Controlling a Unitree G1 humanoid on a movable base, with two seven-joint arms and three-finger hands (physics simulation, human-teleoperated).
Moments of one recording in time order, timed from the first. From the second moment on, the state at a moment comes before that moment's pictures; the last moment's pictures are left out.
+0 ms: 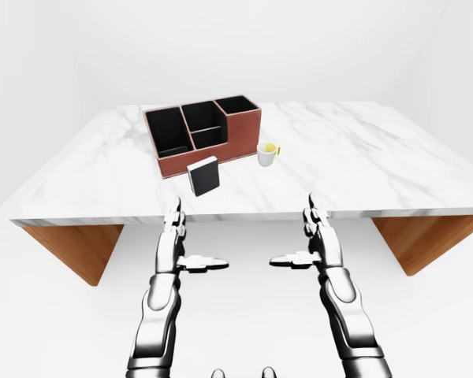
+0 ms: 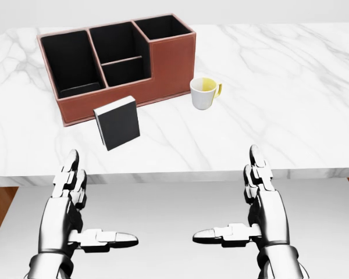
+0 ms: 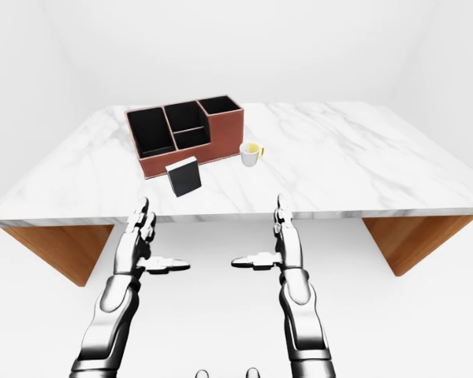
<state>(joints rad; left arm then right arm) 0.00 0.01 0.01 0.00 -0.01 0.00 -0.02 0.00 -0.01 -0.01 0.00 0.01 0.00 0.01</state>
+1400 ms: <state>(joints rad) 0.02 0.02 0.04 -0.22 -0.02 0.09 -0.01 -0.01 -0.01 0.00 -0.01 -0.05 -0.03 0.01</state>
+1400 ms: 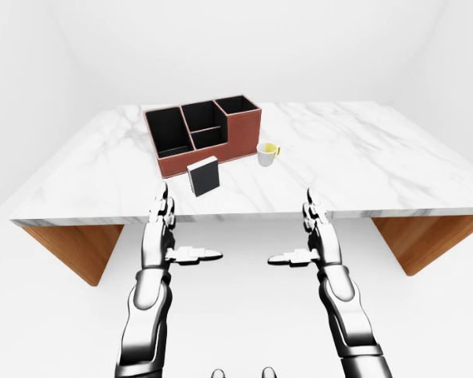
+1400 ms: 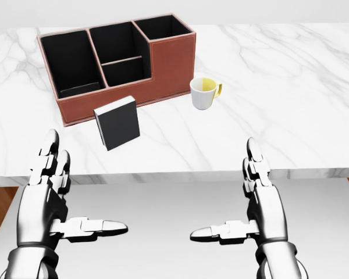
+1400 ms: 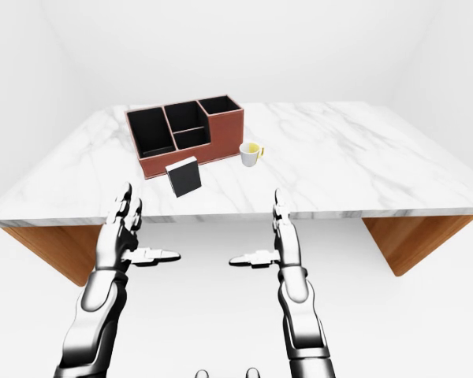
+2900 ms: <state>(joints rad) -0.11 0.08 0.12 -0.38 0.08 0.09 0.00 -0.05 -0.01 0.00 -0.04 -0.06 0.02 0.05</state>
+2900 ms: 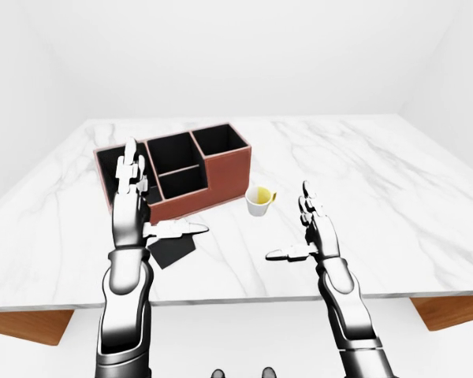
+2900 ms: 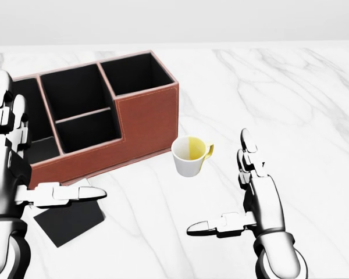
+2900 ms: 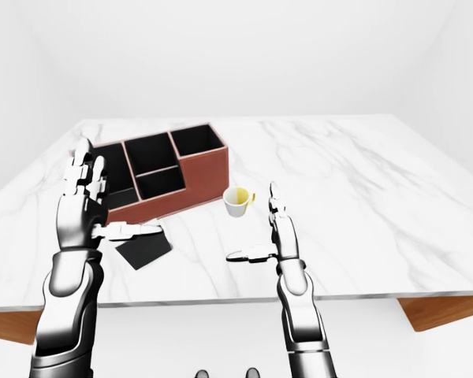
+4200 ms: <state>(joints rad) -0.07 0.08 0.14 -0.51 0.12 0.09 -0.04 -0.06 -0.01 0.01 -0.02 -0.05 -0.01 0.06</state>
